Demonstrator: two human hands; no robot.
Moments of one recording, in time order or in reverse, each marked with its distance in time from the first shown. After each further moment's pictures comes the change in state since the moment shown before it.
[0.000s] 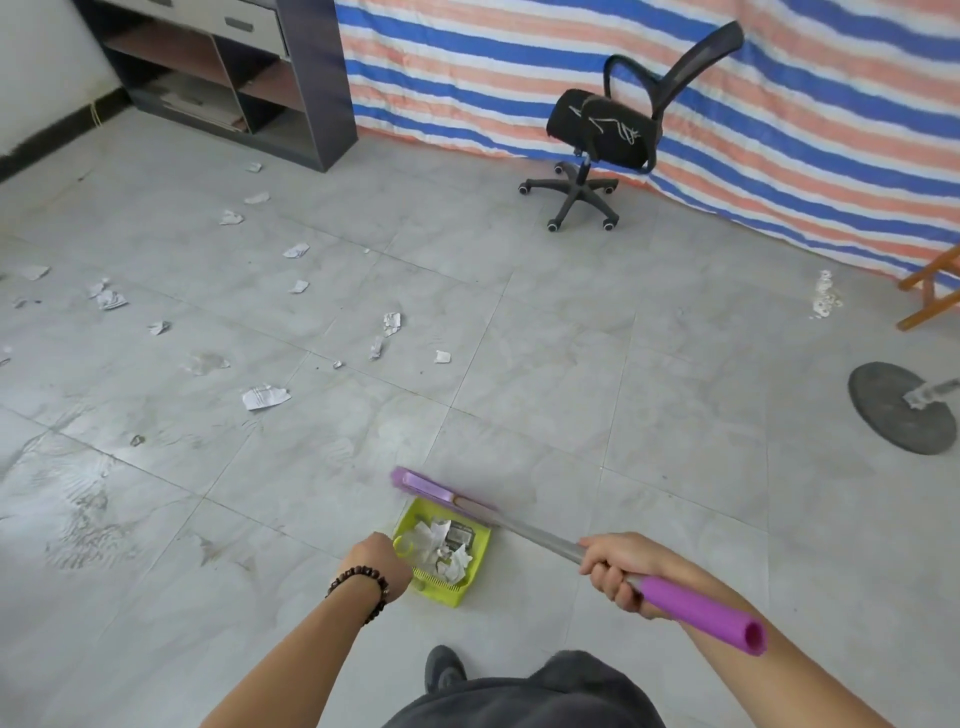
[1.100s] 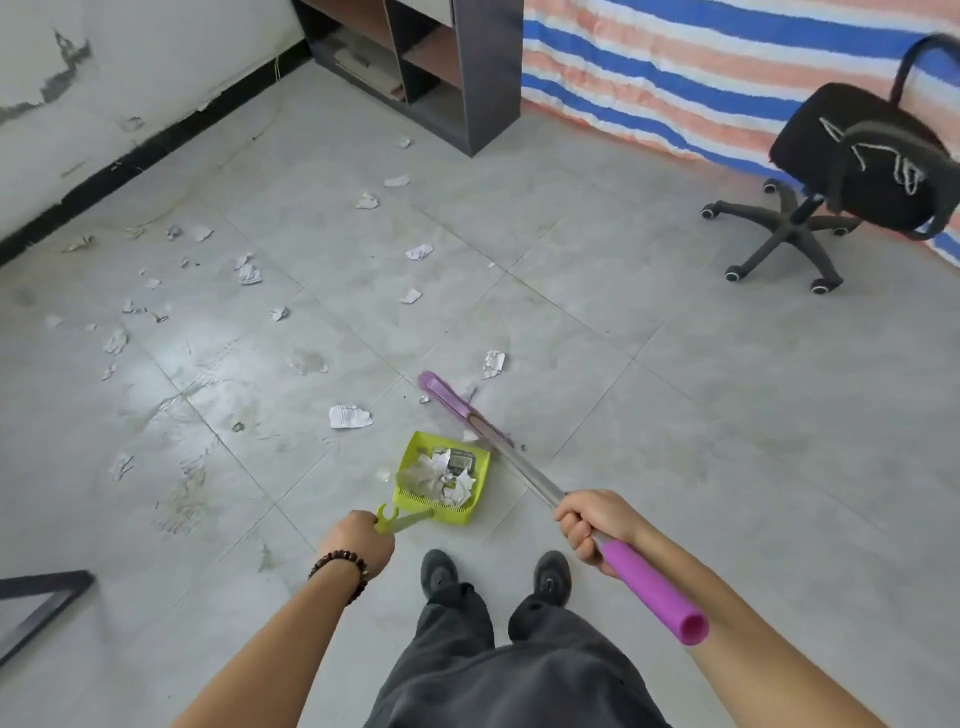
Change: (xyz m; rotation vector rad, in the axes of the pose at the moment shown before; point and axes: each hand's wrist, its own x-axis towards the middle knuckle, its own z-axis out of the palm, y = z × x) left_hand 0.255 0.114 -0.266 -0.323 0.152 -0.379; right_hand 0.126 -0.500 0.012 -0.084 -0.215 -0.072
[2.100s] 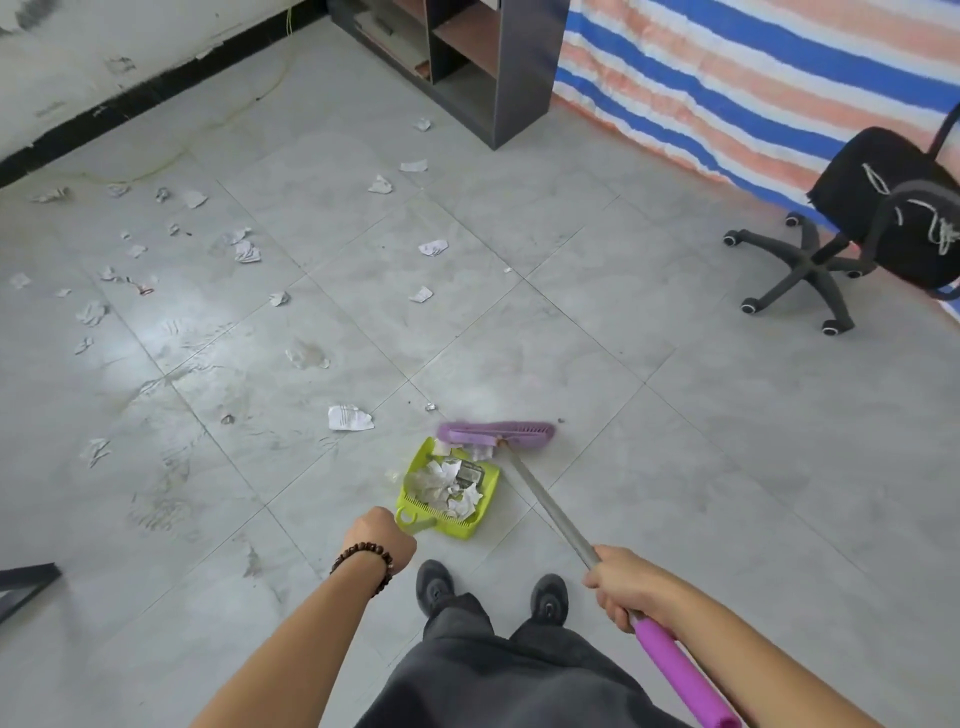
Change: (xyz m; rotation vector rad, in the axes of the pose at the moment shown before) left_hand 0.083 0.009 -0.066 0.018 -0.126 -0.005; right_hand 0.045 -0.039 0.053 -0.562 0.152 0.209
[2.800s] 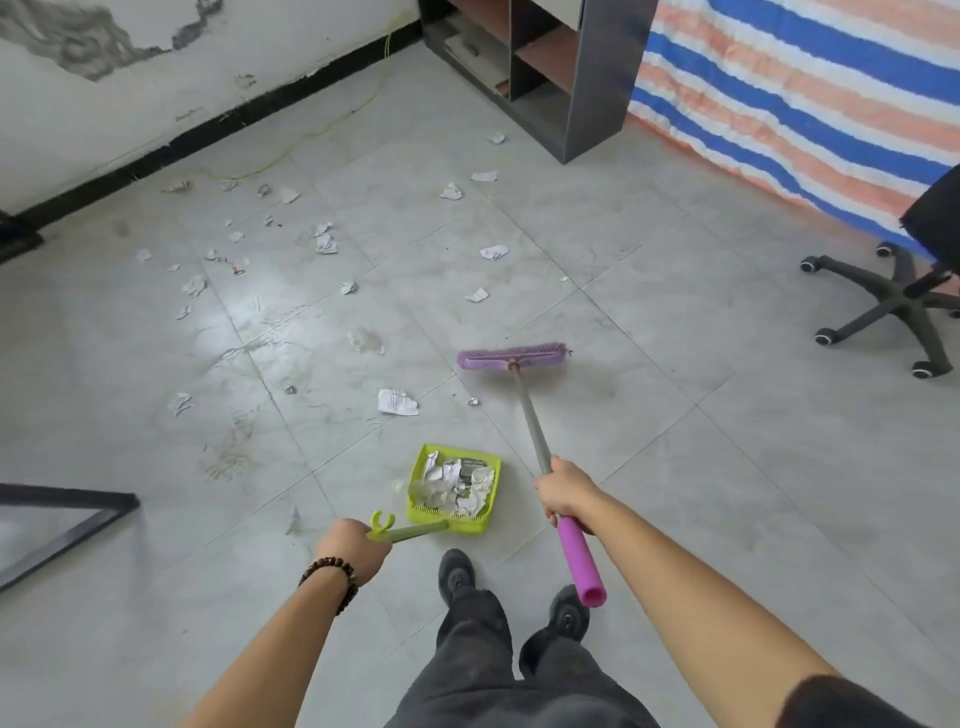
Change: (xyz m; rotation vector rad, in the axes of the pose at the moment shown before) left_hand -0.038 -0.085 0.038 -0.313 0.074 -0.156; right_hand 0.041 -0.070 0.042 -0.286 0.175 -0.412
